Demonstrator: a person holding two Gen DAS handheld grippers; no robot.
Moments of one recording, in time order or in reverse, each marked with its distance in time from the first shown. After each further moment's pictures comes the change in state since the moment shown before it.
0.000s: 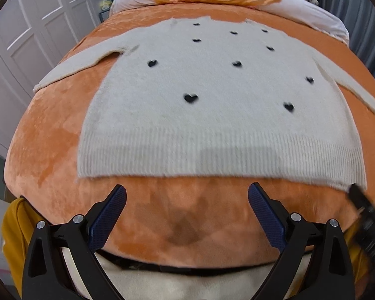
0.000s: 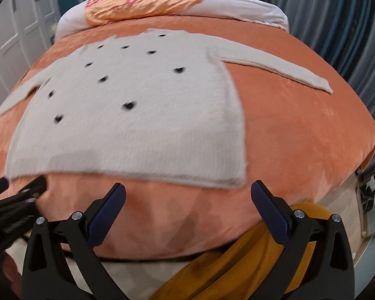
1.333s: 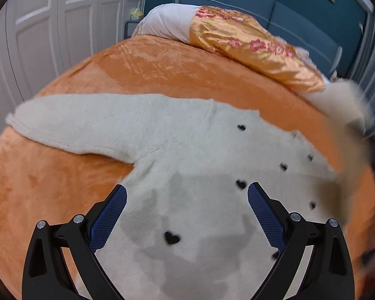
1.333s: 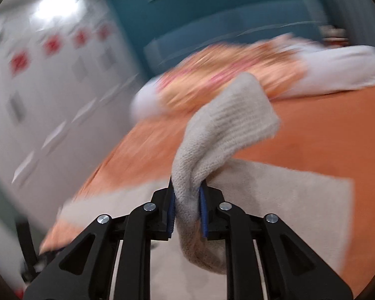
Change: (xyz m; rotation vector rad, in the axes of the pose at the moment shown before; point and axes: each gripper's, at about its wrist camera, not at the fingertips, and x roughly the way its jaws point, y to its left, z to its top) left arm 0.066 0.098 0.238 -0.287 -0.280 -0.104; right arm 0.142 0.189 0.311 -0.252 -0.224 0.687
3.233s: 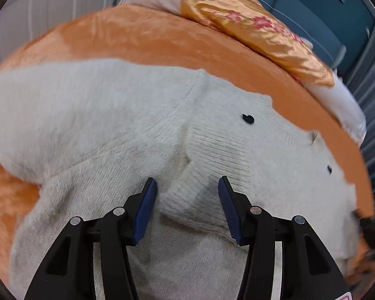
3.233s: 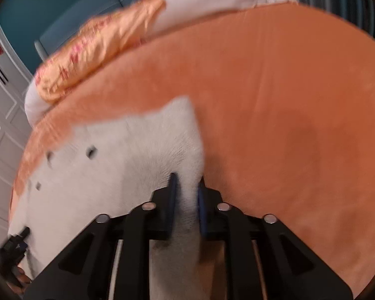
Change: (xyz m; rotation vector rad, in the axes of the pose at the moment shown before) left arm 0.129 -0.031 0.020 -0.005 0.080 -0.057; right arm -0.049 -0.220 -0.061 0.491 0.010 -0.494
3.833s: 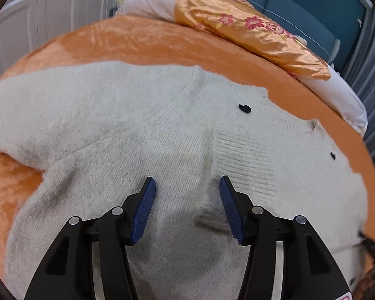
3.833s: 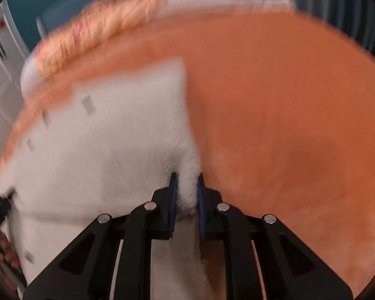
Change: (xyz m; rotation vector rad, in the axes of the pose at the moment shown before) left arm 0.000 -0.004 -0.023 0.064 -0.068 0.037; right arm 0.021 -0.026 -0.063 -0.140 0.185 -0.110
